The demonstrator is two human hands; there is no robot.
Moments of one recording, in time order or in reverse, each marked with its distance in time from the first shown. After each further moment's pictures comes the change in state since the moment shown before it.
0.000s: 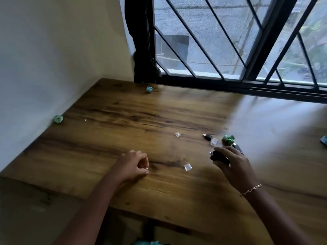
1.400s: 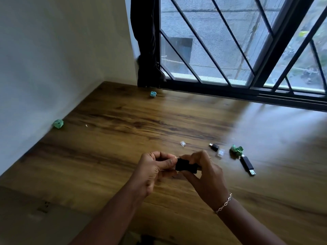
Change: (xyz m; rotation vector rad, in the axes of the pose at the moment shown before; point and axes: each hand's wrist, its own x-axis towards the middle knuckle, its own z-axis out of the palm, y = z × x) left_hand 0.009 0.066 -0.009 -1.523 0.093 -0.240; right_hand 0.016 -0.086 0.036 0.346 0.165 -0.321
